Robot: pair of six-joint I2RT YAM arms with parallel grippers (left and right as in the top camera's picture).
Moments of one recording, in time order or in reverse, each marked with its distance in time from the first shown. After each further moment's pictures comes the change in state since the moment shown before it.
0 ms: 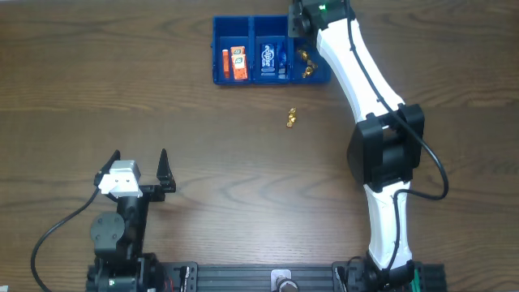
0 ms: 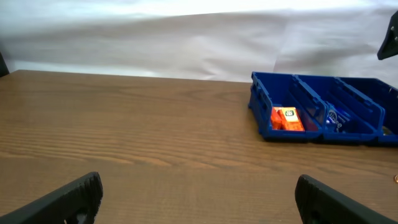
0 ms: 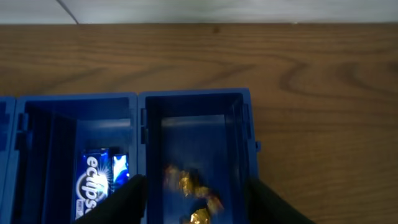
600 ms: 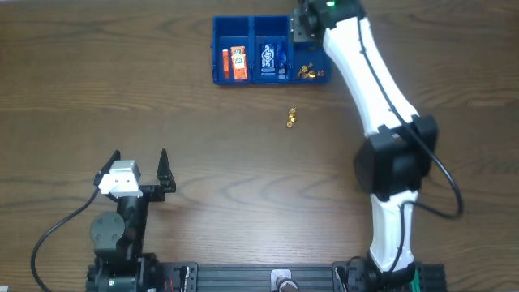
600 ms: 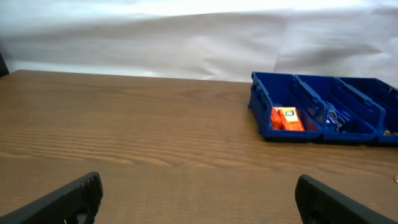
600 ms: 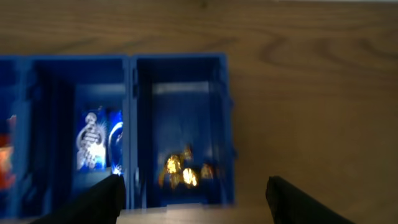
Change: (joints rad) left arm 0.000 0.000 0.000 0.000 0.000 0.000; right arm 0.001 -0.137 0.003 -0.231 -0.018 0.004
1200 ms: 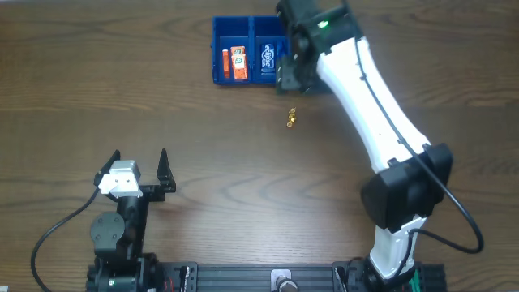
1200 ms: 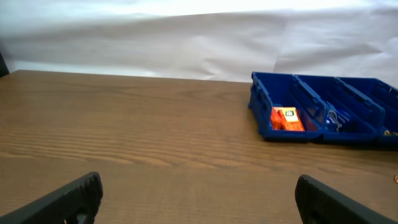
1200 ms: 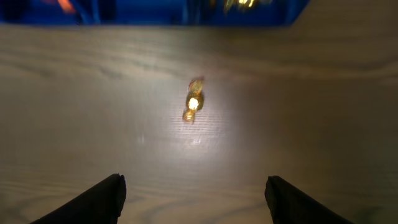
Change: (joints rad) left arm 0.000 0.000 0.000 0.000 0.000 0.000; right arm 0.118 -0.157 -0.215 -0.294 -0.220 0.161
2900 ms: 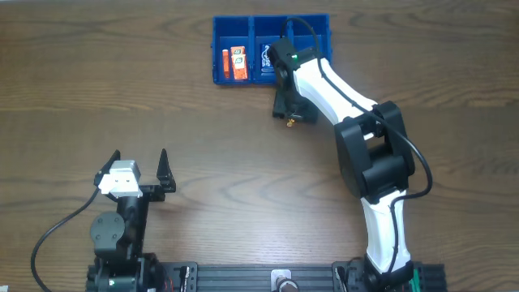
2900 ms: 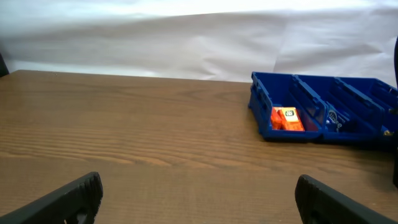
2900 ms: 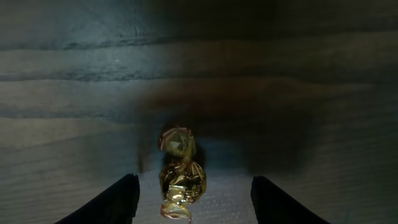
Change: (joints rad) left arm 0.000 0.000 0.000 0.000 0.000 0.000; right arm -0.010 0.228 -0.268 0.335 -0.014 0.173
